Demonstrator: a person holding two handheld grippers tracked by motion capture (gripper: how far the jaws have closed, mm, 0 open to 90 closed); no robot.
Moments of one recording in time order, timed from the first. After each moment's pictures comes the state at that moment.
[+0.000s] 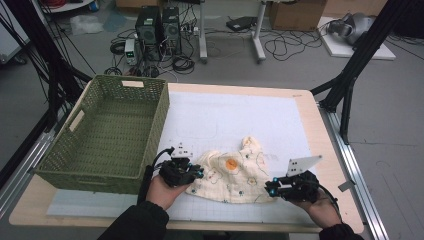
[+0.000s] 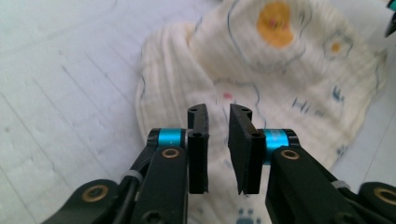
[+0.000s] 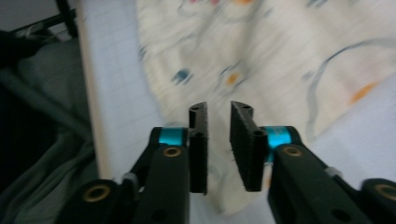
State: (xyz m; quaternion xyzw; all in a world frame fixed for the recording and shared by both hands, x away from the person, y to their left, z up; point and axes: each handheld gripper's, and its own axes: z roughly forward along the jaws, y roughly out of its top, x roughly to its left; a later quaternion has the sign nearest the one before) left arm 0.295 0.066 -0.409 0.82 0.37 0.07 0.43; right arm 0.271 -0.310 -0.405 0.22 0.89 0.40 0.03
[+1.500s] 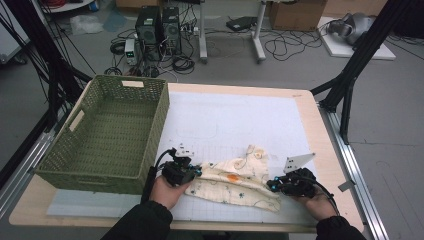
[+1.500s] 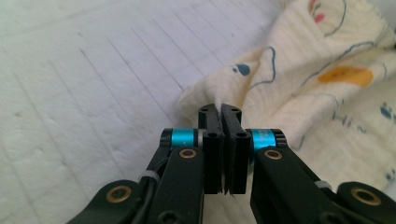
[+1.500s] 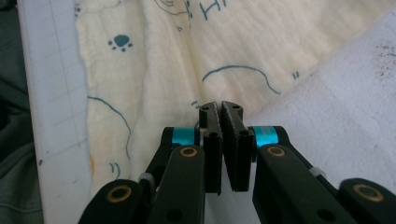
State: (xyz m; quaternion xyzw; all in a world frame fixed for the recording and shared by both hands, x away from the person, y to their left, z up) left arm 0.295 0.061 -0.433 0.83 0.40 0.08 0.39; right arm 0.287 -0.319 -0.435 0.24 0.90 0.35 0.02
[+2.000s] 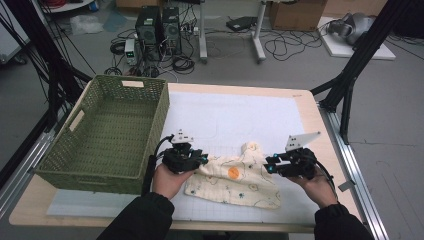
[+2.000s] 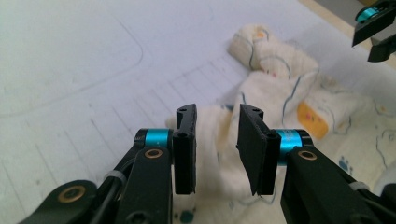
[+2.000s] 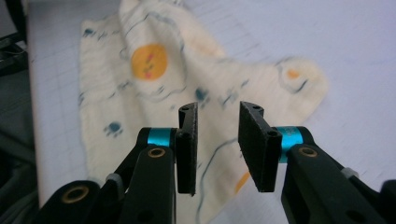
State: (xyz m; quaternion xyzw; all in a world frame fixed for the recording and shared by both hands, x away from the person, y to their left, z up) left arm 0.320 0.057 -0.392 0.78 0.40 0.09 0.47; right arm 0.323 -0.305 -0.382 0.24 0.88 0.40 0.06
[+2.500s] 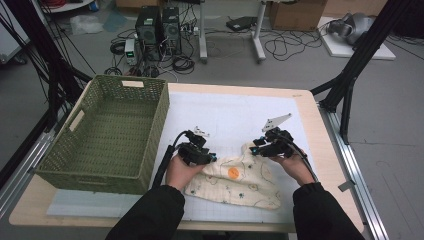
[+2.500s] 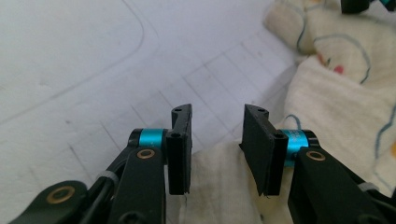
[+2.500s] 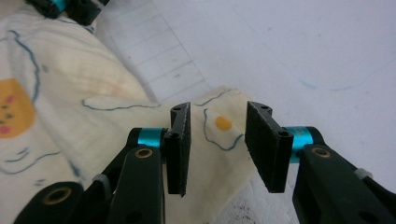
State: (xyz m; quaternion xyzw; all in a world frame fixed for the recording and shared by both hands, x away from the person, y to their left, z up) left arm 0.359 0.022 -0.433 0.84 0.40 0.07 0.36; right arm 0.395 -0.269 -0.411 0.27 0.90 0.33 0.08
